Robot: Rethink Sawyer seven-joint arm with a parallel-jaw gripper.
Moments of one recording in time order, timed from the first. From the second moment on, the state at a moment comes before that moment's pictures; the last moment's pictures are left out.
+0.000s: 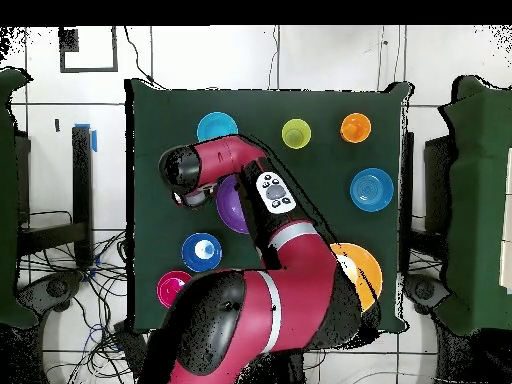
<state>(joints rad) -0.27 -0.24 0.52 1.23 -0.54 1.02 1.73</state>
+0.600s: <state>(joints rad) -0.27 -0.27 0.53 1.27 -0.54 1.06 1.73</state>
